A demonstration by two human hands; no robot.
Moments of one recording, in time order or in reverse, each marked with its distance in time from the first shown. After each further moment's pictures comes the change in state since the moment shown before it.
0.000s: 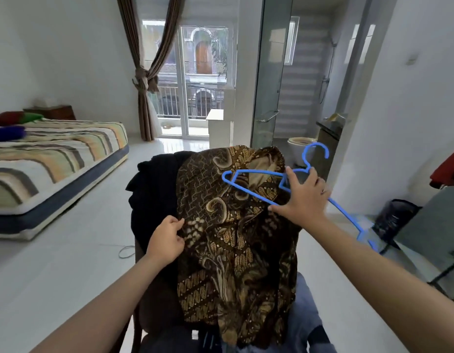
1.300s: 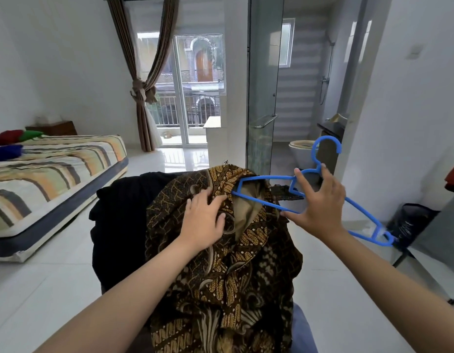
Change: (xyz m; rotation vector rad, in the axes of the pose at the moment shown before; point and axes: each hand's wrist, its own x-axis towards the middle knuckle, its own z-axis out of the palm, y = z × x) left_hand 0.115 0.138 0.042 0.162 0.170 0.280; right_hand 0.092 0.095 0.052 0.108 0.409 -0.215
